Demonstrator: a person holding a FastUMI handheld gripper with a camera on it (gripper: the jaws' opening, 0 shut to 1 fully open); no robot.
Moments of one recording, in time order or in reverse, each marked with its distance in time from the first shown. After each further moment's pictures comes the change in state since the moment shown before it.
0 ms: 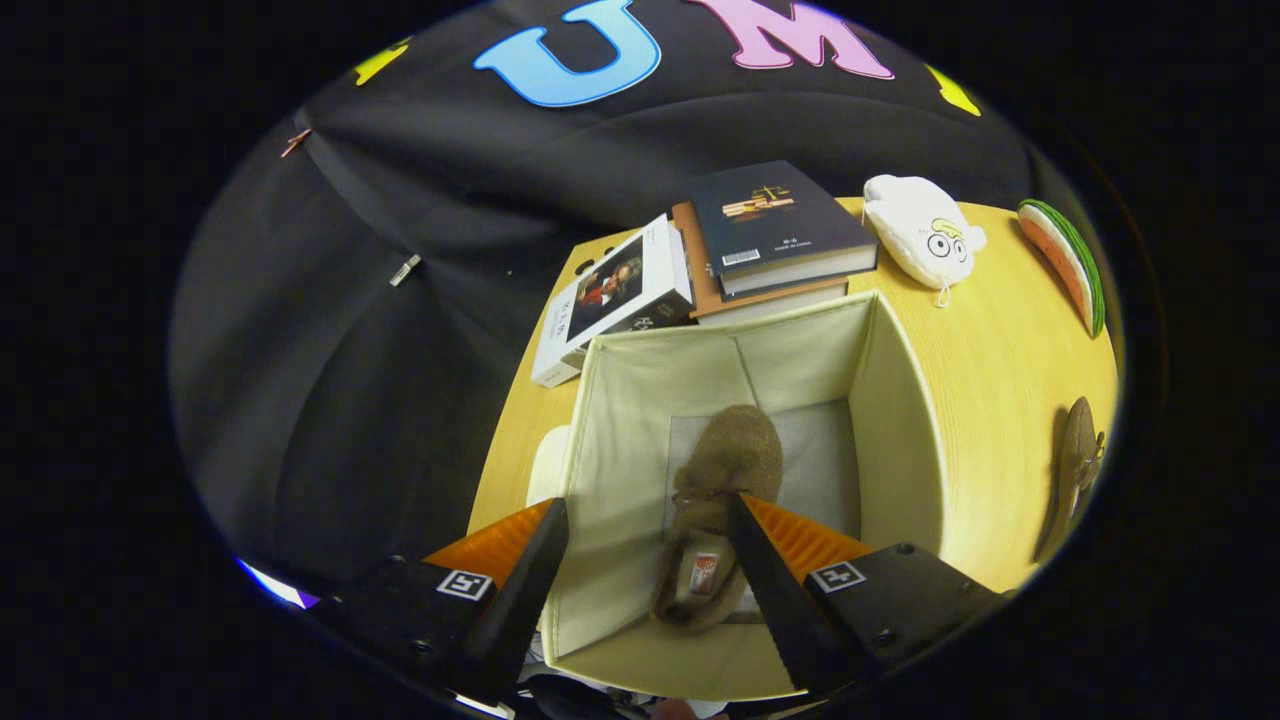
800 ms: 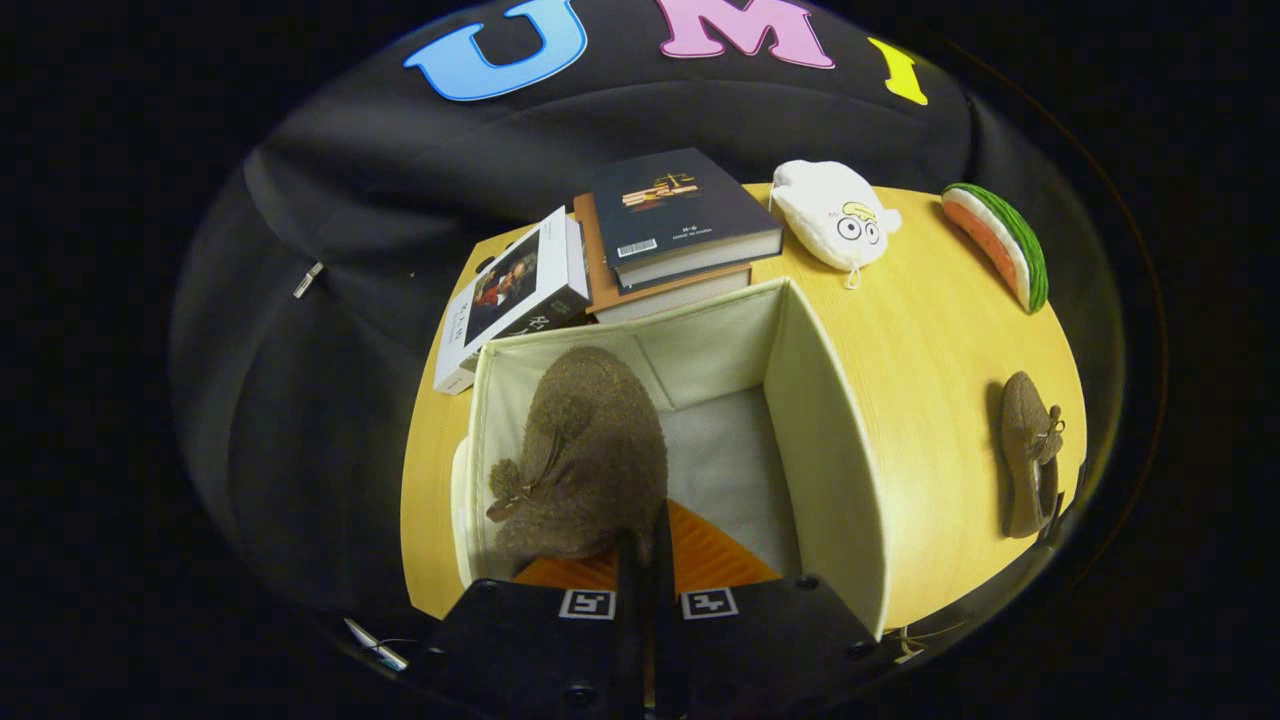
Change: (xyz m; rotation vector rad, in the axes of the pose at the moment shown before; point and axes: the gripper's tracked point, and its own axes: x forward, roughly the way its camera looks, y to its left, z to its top) arm 0.021 -0.038 -0.015 0.060 0.066 -0.262
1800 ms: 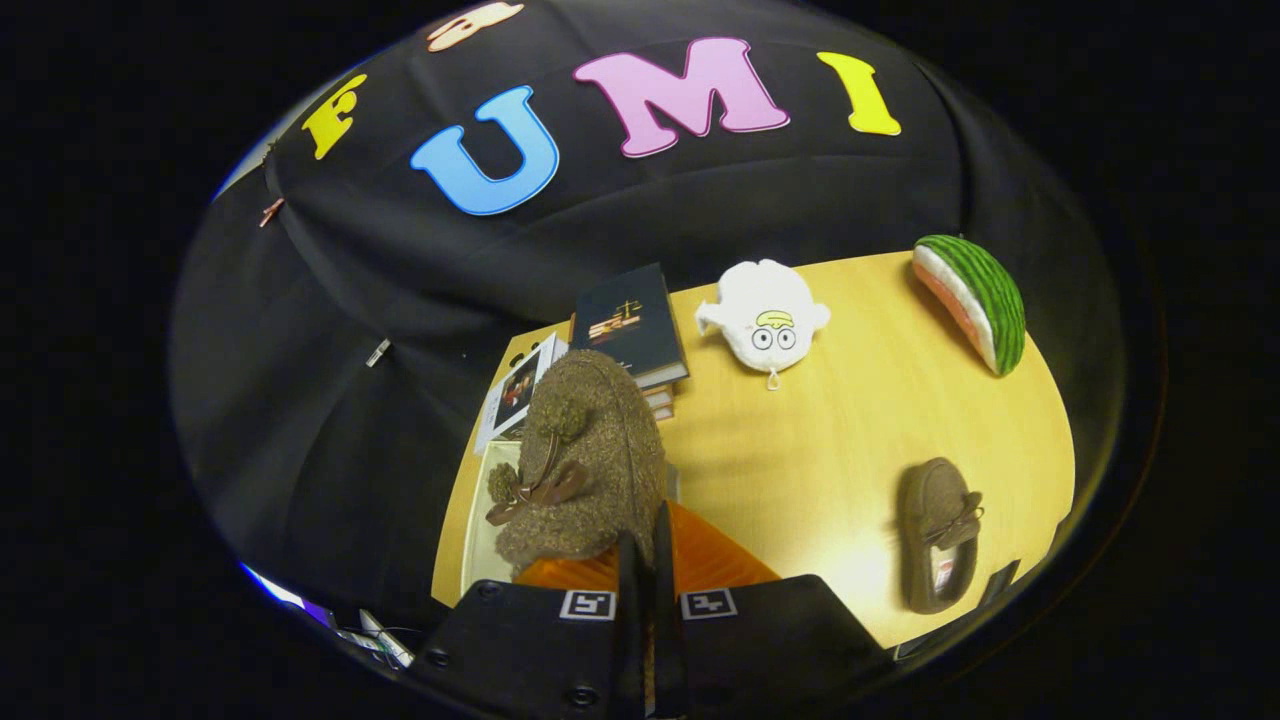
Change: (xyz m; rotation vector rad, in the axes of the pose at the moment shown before) arm -0.122 -0.114 0.087 0.000 -0.200 0.180
